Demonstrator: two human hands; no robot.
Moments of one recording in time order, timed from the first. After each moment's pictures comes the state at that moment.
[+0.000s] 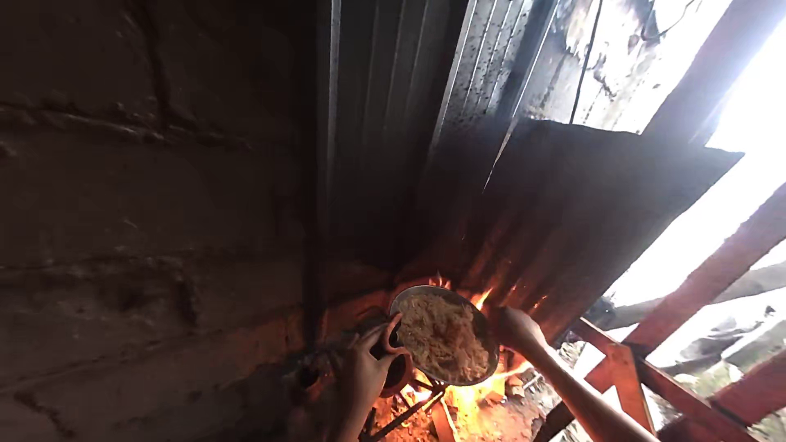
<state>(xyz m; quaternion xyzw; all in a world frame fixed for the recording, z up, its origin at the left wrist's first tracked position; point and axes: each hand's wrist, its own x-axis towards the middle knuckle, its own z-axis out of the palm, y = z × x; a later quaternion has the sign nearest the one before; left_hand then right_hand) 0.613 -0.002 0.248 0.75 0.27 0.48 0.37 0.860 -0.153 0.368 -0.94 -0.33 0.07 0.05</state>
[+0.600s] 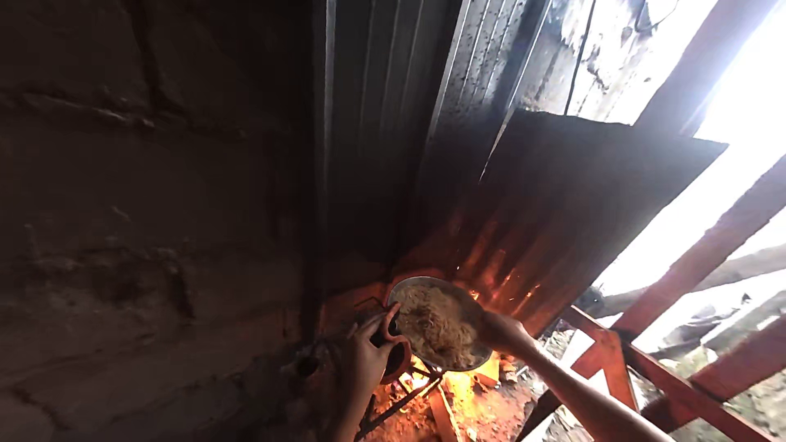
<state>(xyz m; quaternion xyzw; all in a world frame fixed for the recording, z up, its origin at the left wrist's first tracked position) 0.613 -0.005 0.249 0.76 0.26 0.48 0.36 0.832 -0.153 0.358 -0.92 -0.36 0.13 -0.07</state>
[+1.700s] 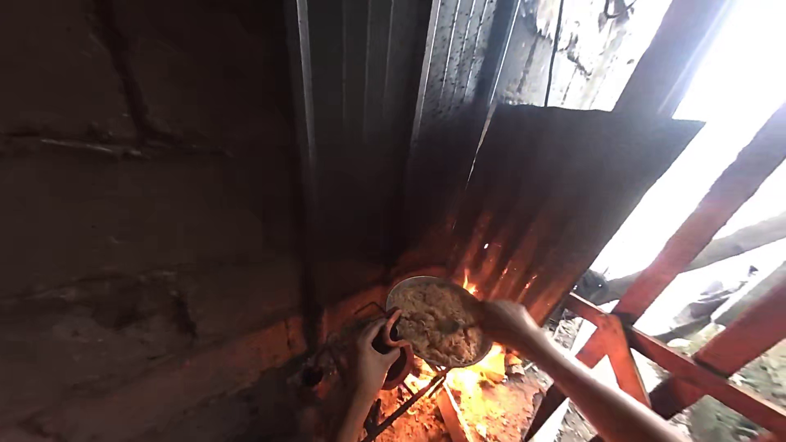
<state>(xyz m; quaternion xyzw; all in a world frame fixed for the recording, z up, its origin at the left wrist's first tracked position) 0.611 -0.009 0.259 0.77 0.24 0.46 0.38 0.804 -0.162 0.388 -0.91 -0.40 0.10 -0.04</state>
